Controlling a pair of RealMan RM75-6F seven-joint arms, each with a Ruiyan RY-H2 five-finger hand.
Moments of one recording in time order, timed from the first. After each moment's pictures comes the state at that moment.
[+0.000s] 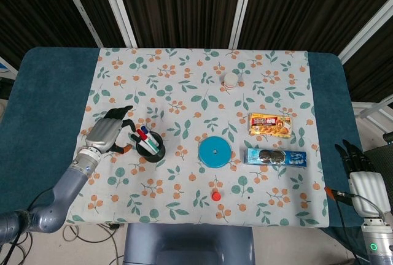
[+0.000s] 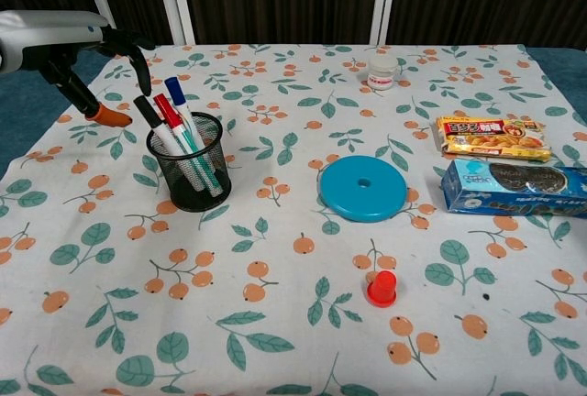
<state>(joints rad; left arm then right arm) -0.76 -1.27 -0.20 -1.74 0.86 0.89 0.32 0.07 -1.15 0.08 -1.60 -1.51 1.52 -0.02</state>
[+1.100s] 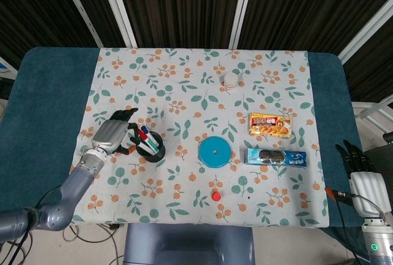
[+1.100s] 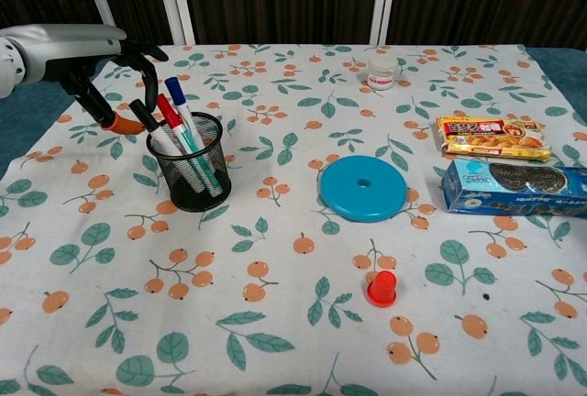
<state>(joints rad) -0.81 -1.30 -0.16 -1.72 0.81 0.90 0.35 0.07 -1.15 0.08 -1.60 -1.51 1.51 -0.01</state>
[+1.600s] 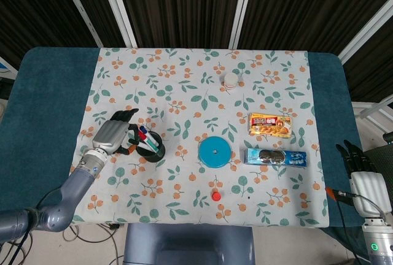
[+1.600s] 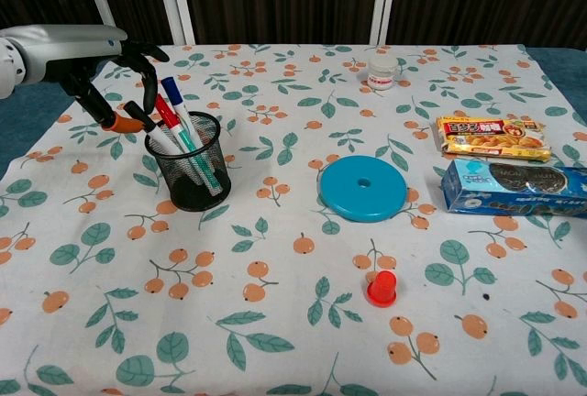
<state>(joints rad) -0.82 -1.30 -0.15 -1.73 0.80 0.91 0.35 0.07 -1.15 0.08 -1.61 -1.50 1.51 -0.01</state>
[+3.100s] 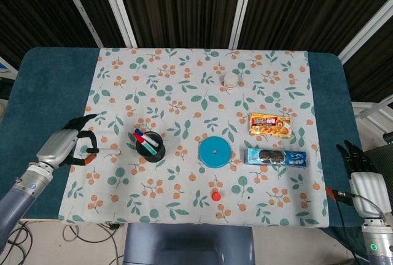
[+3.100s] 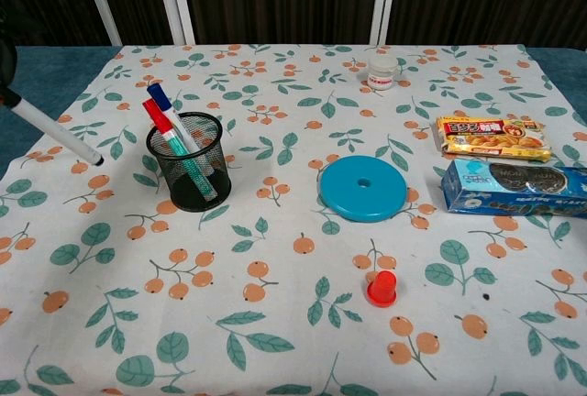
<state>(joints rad) -0.55 -0.97 -0.09 -1.81 1.28 0.90 -0.22 0.07 -1.15 0.09 -1.61 -1.50 1.52 -0.03</state>
